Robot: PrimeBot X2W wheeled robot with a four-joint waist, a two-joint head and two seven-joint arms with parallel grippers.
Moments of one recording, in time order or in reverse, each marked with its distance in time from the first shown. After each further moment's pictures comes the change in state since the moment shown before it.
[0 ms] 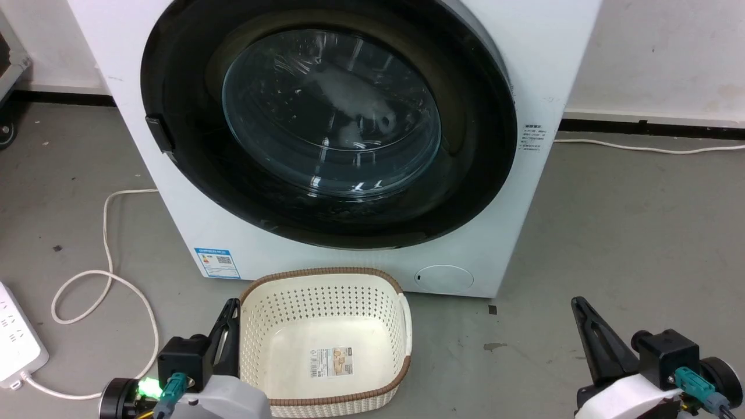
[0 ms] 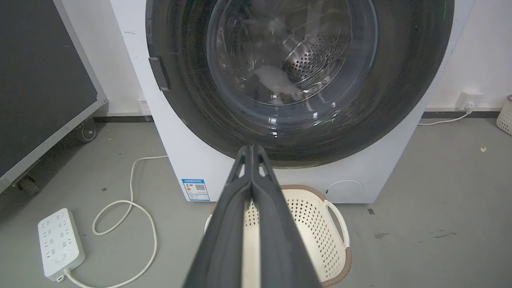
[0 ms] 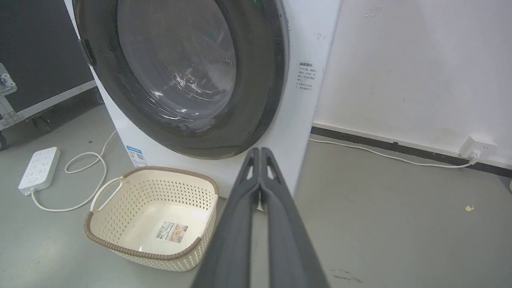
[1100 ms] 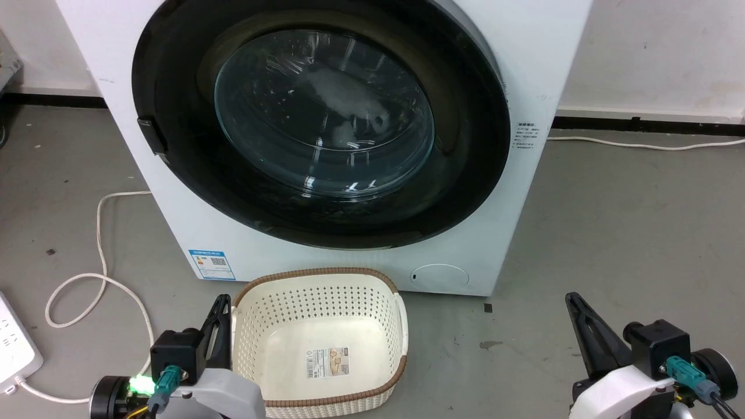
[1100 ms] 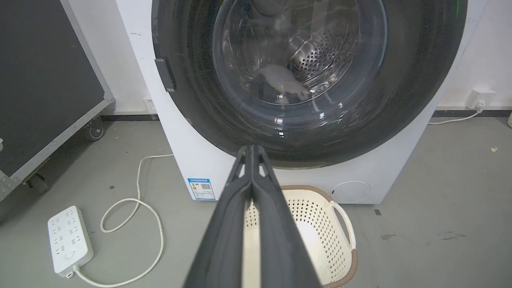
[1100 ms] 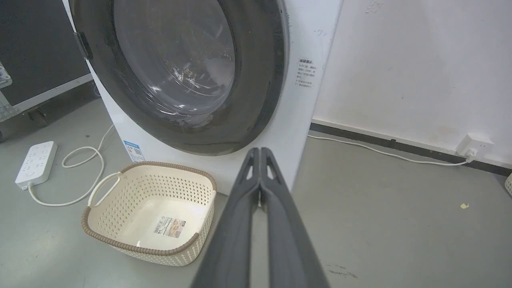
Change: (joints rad) left arm -0.004 -0.003 0.020 -0.028 0.016 0.017 0.047; right arm -0.021 0.000 0.012 -0.003 -0.009 0.000 0.045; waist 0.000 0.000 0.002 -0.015
